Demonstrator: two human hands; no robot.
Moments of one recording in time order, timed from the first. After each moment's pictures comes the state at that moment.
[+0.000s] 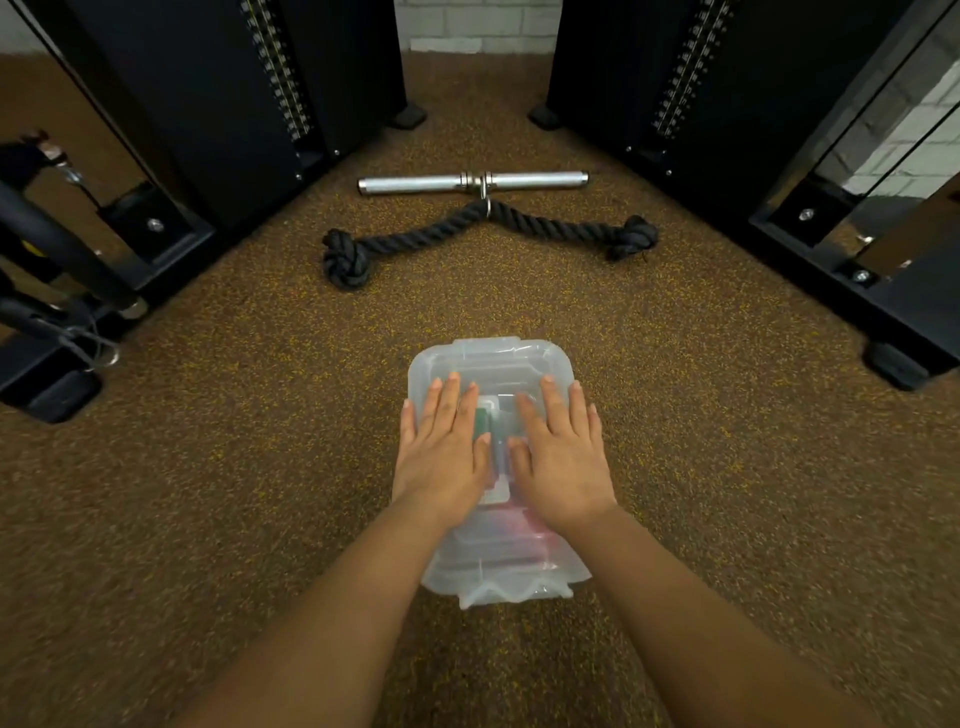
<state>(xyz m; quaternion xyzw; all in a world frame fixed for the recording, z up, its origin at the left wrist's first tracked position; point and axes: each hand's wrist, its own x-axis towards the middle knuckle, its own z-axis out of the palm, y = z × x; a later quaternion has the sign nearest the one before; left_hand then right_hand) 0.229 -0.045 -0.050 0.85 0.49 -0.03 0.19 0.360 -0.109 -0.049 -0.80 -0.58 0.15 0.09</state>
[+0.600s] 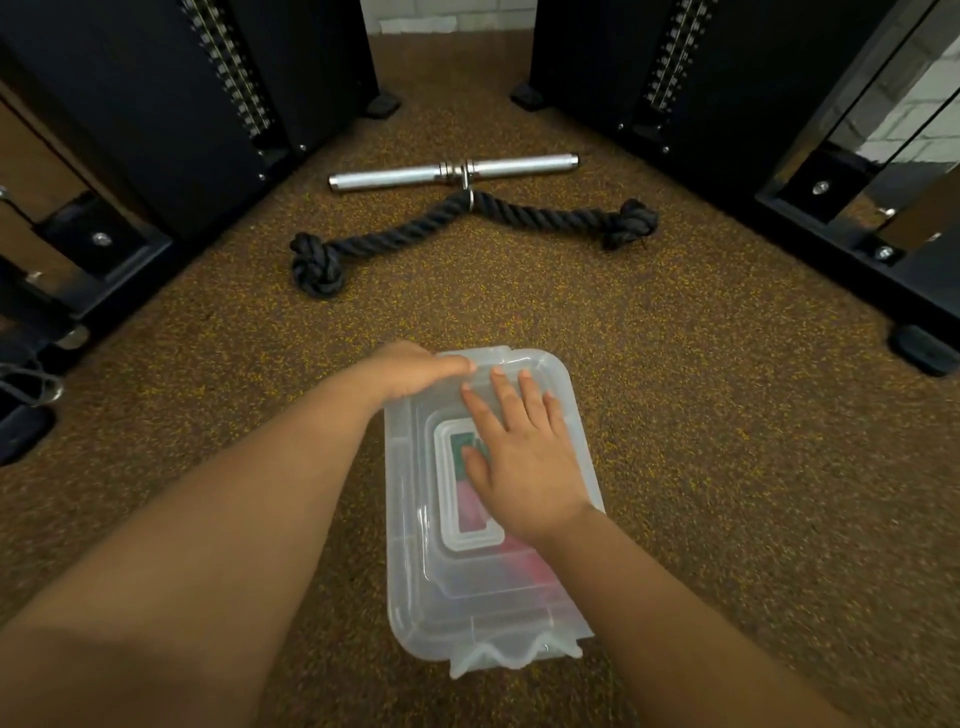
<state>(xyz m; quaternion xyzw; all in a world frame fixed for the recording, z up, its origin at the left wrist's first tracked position) 0.265 0.091 -0.035 0.71 0.58 -0.11 0.40 0.353 -0.070 -0.061 -0.75 -0.64 0.11 0.10</state>
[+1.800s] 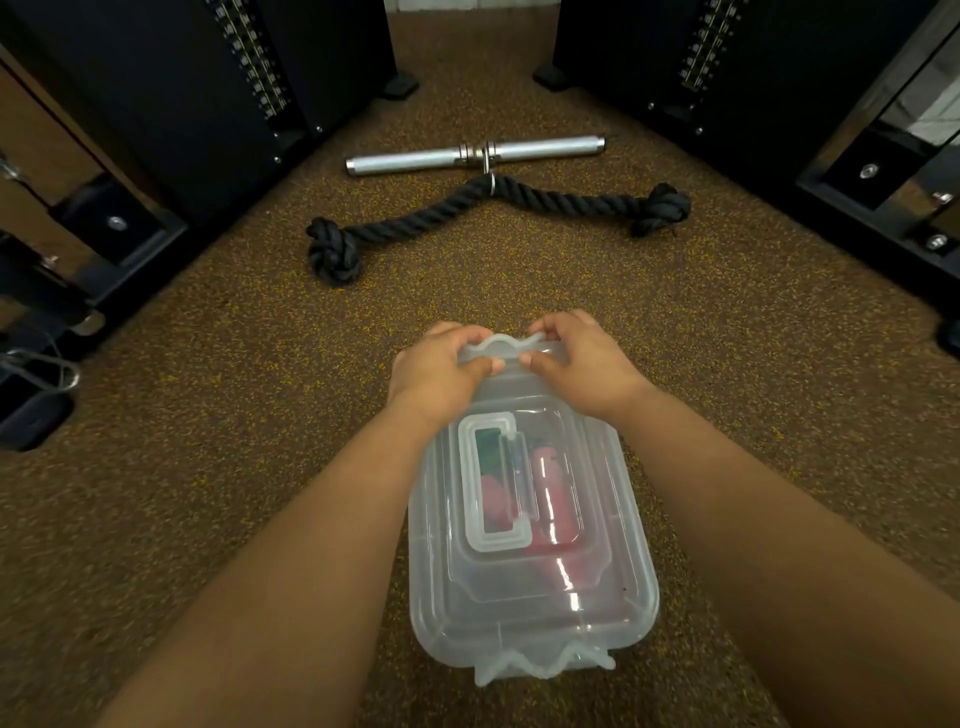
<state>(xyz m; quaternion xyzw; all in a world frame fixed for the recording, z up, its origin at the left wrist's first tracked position) 0.266 0.070 -0.064 0.76 0.53 0.13 0.36 0.427 -0.002 -0.053 -0.75 -0.52 0.31 0.26</state>
